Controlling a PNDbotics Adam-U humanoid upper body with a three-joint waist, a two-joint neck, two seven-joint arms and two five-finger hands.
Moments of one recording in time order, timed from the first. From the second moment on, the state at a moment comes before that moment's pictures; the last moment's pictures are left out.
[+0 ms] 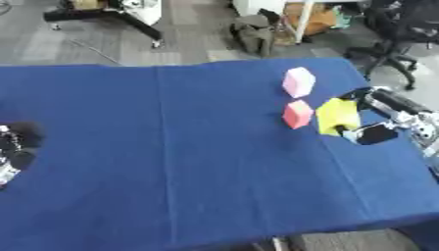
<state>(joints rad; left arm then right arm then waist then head) -0.16 0.24 -0.01 -1.67 -0.12 -0.07 -0.18 -0.31 -0.73 0.10 -1.36 0.40 -0.31 0.14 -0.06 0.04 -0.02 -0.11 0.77</state>
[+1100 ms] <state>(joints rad) -0.37 0.42 -0.16 -1.55 -0.09 -0.03 -0.28 -0.33 -0.24 0.19 -1.87 0.33 -0.31 0.19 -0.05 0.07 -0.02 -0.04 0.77</state>
